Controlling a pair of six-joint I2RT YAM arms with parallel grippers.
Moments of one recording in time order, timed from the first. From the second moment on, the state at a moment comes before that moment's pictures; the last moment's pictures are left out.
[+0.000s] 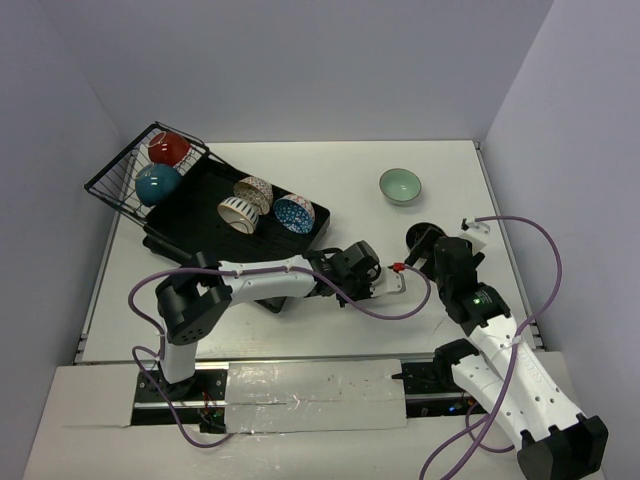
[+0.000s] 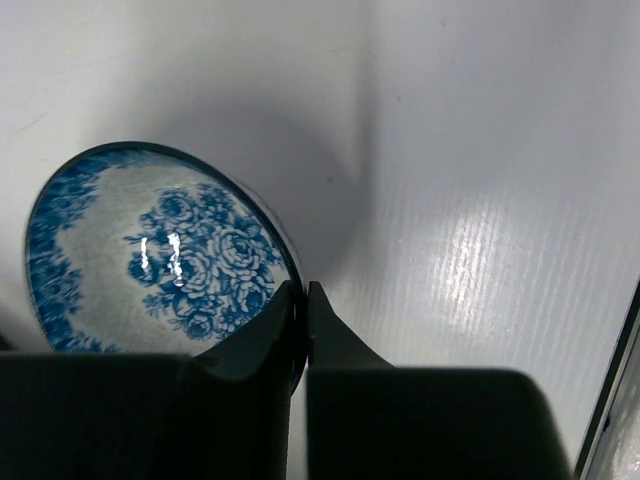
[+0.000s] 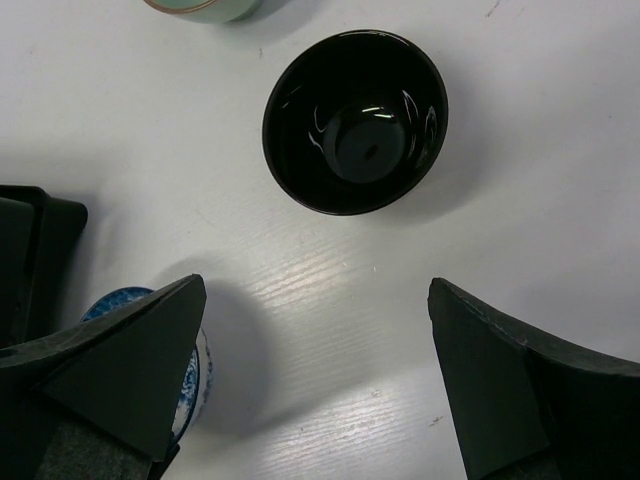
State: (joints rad) left arm -1.13 1.91 1.33 -0.38 0.08 0.38; right arm 0.31 0.66 0.55 -0.50 0.43 0.66
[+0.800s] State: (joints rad) left arm -0.88 1.28 0.96 -0.04 0.21 -0.26; right arm 0.31 0.60 0.55 -0.48 0.40 0.65
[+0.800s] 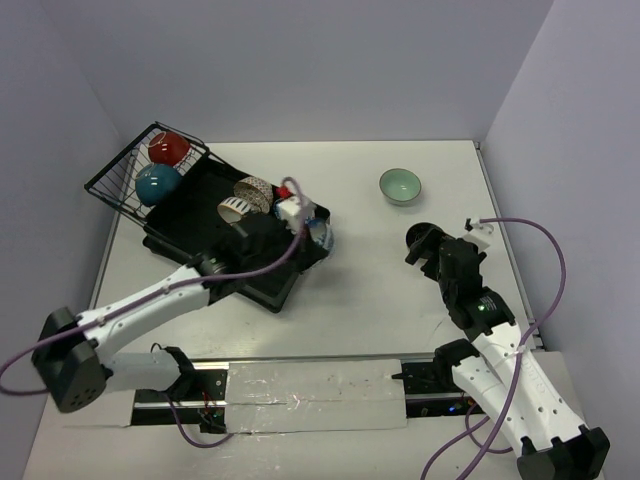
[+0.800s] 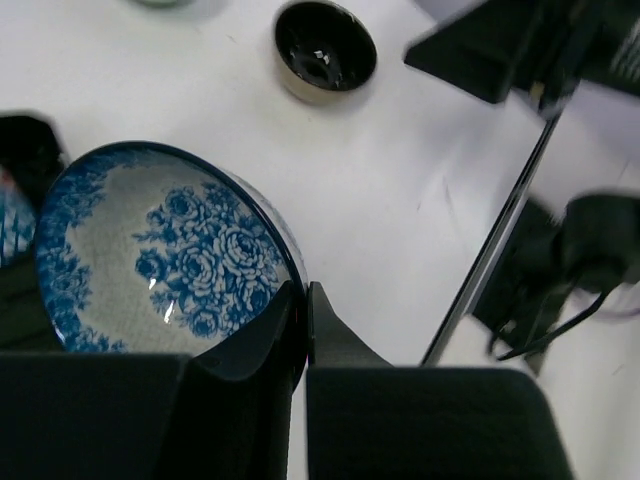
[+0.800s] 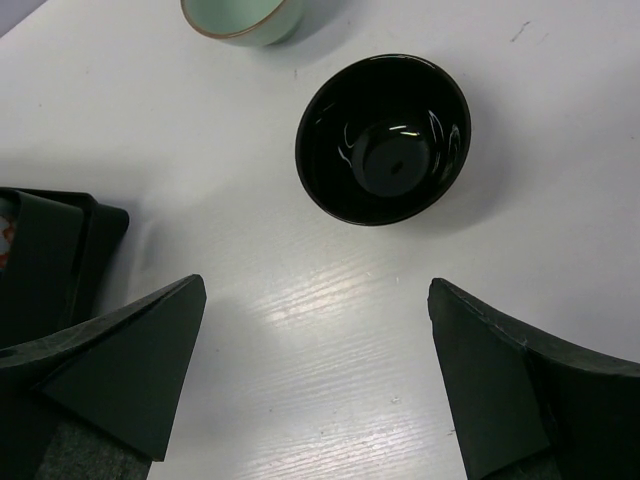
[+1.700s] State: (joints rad) left arm -0.42 0.62 0.25 0.46 -0.21 -1.03; right arm 0.36 0.63 0.55 -0.47 0.38 0.64
